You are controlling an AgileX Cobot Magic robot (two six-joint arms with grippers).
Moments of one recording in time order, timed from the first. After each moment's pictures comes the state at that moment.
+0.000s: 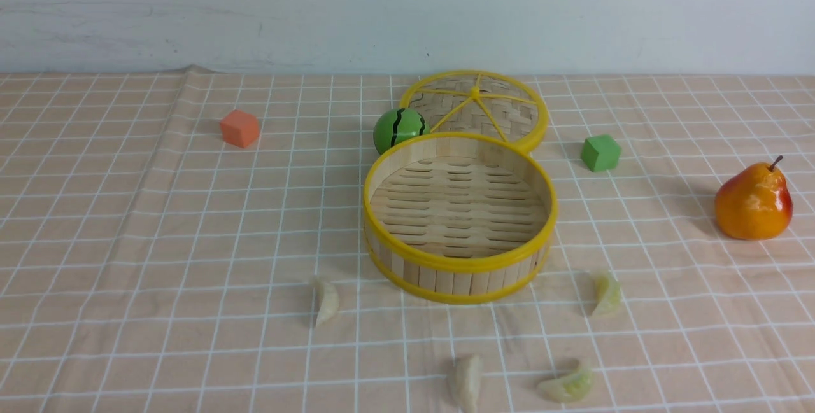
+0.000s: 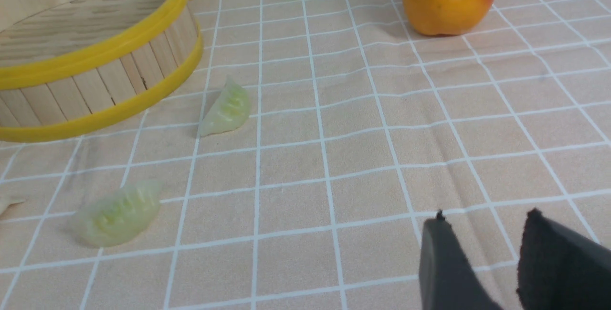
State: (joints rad) right arm 0.01 -0.01 0.01 -0.02 0.39 0.18; left arm 0.02 -0.01 0.03 0.01 0.36 -0.24
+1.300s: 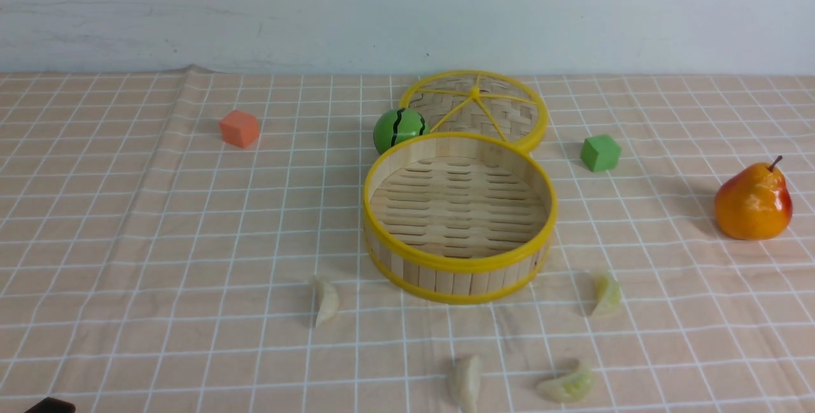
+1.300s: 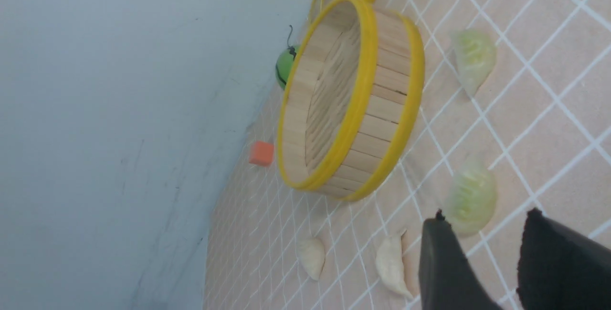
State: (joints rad) right arm 0.01 -0.01 0.02 0.91 0.41 0.32; left arm 0.02 -0.01 0.03 -0.85 0.29 -0.77
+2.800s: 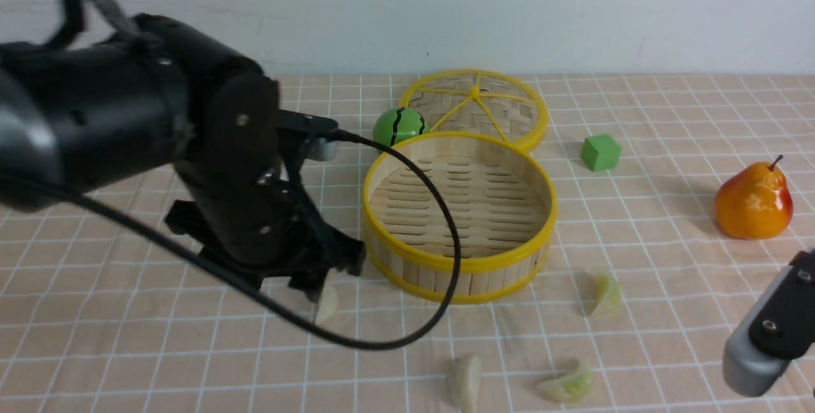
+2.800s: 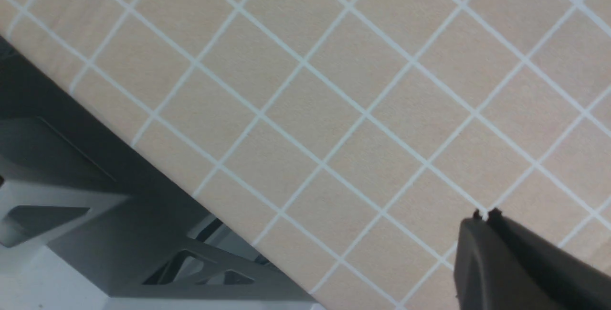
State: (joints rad) right arm 0.47 0.98 -0.80 0.12 1.20 -0.23; left arm -0.56 1.66 -1.30 0.13 0.98 -0.39
